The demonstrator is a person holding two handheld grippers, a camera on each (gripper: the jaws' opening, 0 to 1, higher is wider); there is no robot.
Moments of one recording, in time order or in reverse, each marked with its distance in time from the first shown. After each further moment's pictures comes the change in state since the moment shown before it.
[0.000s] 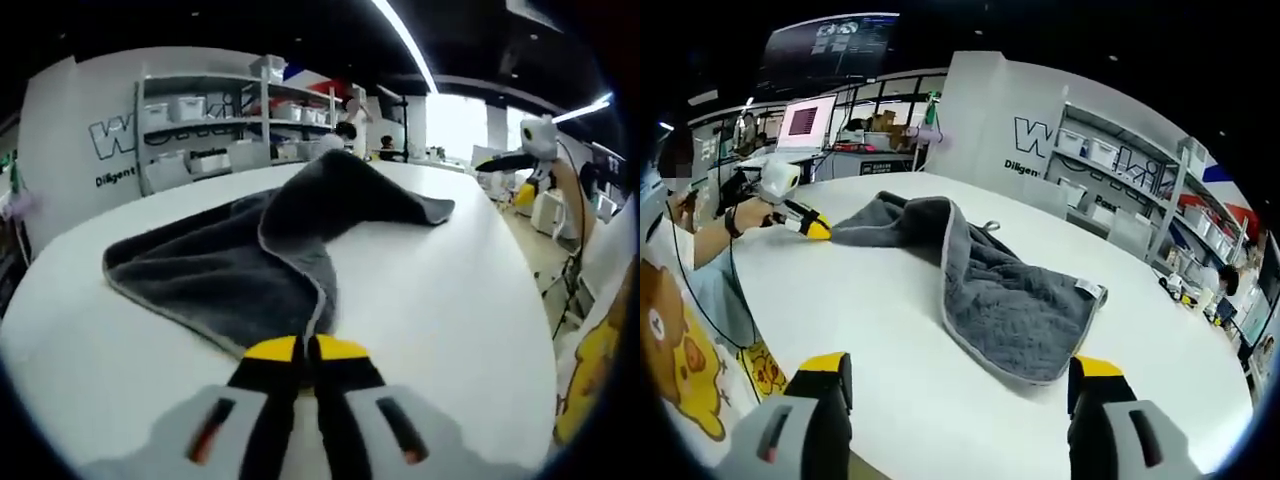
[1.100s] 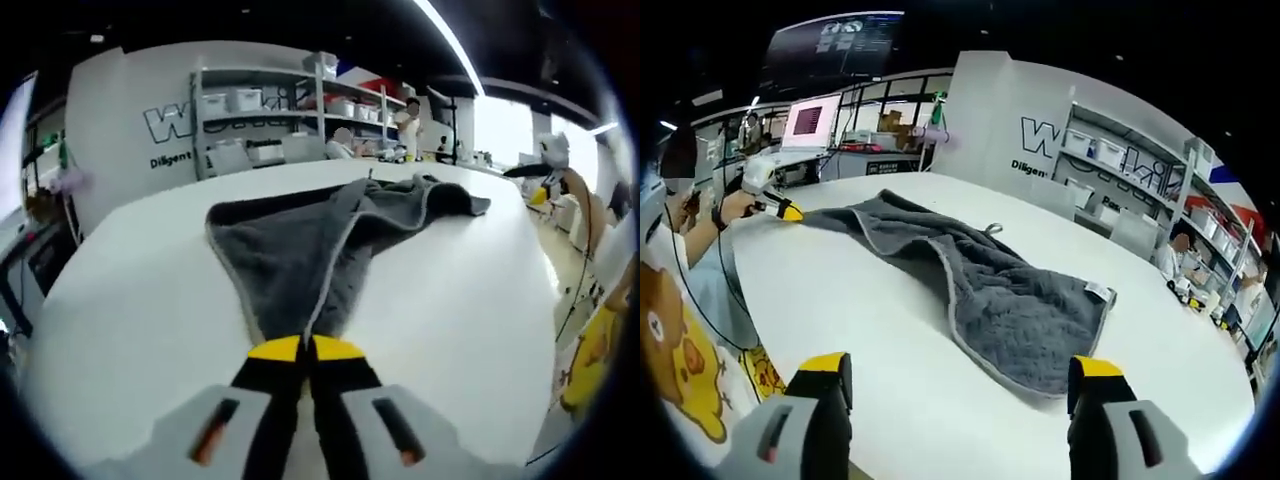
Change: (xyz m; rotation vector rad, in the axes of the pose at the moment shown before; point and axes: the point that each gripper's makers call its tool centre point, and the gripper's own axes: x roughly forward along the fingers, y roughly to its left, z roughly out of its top) left arm -0.110 0.088 -0.056 -0.095 0.029 0.223; right arm 0.015 0.007 0.006 -0.005 -0.002 0.025
